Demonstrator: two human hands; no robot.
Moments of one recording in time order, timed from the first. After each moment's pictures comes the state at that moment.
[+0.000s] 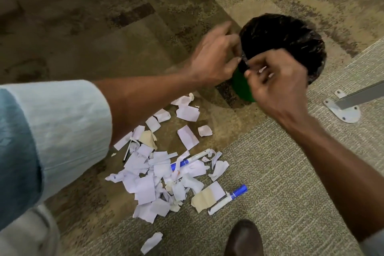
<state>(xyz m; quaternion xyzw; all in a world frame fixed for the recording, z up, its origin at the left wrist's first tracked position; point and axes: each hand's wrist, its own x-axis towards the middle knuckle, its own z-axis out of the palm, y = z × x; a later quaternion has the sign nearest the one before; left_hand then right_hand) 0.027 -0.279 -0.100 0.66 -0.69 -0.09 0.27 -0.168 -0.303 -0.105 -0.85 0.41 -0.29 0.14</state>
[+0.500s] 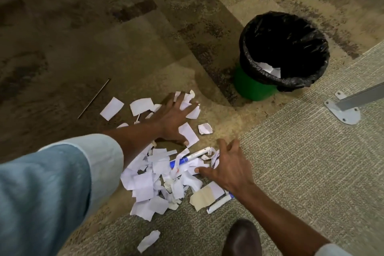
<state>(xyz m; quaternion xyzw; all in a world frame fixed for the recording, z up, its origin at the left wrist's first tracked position) 0.074 -0.168 -0.265 0.68 -0.69 -0.22 -0.14 -0.186 -0.153 -0.256 -0.82 0.51 0.14 0.22</state>
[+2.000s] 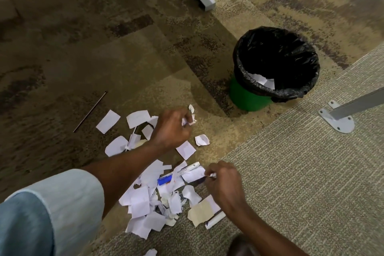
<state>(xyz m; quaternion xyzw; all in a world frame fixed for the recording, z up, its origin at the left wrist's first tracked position) 0.043 -0.163 -0.232 0.77 -0.55 -0.21 0.27 -0.185 -0.136 -0.261 -0.82 0.51 0.00 0.26</state>
